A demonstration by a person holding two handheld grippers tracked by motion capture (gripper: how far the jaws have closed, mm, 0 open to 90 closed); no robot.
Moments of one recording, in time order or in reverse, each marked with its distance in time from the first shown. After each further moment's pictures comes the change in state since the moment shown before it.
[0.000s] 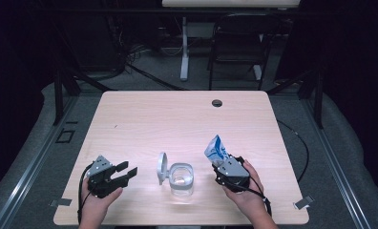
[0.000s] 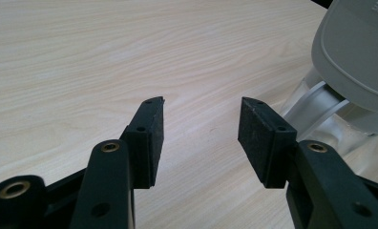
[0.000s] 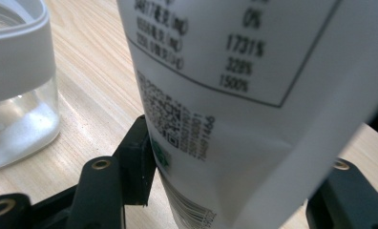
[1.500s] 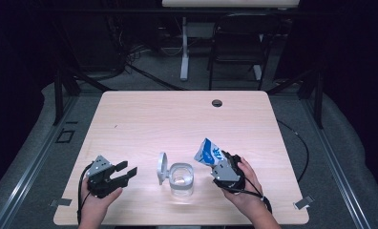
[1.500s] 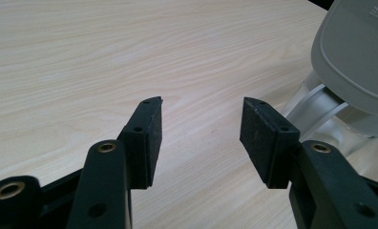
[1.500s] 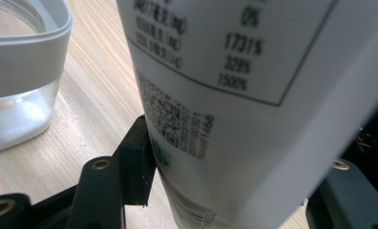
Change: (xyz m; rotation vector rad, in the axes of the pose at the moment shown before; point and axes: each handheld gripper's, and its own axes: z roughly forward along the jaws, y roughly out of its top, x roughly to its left) left arm -0.001 0.001 -0.002 -0.005 0.010 0.005; right arm 0.010 0.018 -0.007 0.013 -0.053 -0.188
